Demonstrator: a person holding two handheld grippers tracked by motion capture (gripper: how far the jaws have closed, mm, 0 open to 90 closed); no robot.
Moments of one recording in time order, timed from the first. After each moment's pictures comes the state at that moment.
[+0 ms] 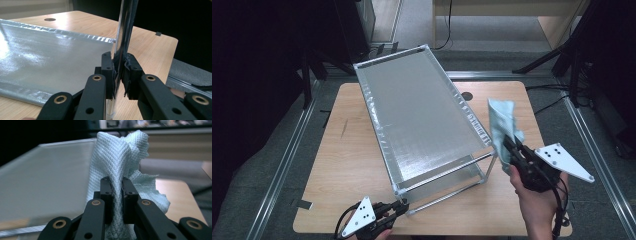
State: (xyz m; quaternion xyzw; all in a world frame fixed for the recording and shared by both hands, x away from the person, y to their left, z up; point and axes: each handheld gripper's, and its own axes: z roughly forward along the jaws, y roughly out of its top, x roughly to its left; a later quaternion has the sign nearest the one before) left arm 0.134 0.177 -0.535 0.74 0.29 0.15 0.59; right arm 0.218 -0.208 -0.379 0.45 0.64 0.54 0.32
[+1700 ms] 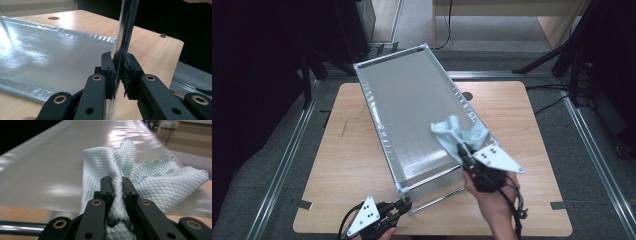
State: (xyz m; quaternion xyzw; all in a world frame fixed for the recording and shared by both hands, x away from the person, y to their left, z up) left arm 0.135 0.165 -0.535 0.73 0.31 0.16 0.59; right arm 0.216 -0.116 -0.403 0.40 0.72 0.49 0.28
